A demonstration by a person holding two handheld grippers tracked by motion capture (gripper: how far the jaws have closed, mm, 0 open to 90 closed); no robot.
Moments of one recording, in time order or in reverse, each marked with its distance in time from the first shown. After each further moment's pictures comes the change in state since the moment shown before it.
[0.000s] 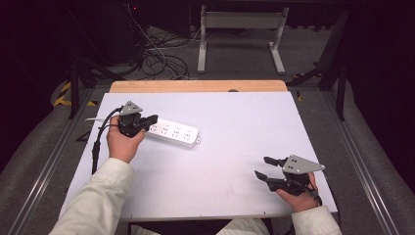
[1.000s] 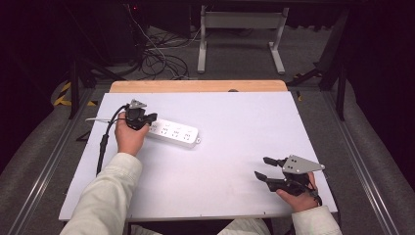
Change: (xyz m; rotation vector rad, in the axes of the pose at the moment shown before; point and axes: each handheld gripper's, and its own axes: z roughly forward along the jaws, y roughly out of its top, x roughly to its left) left arm 0.032 -0.014 0.052 0.094 0.084 -0.070; right arm 0.000 0.000 0.001 0.002 0.013 0.000
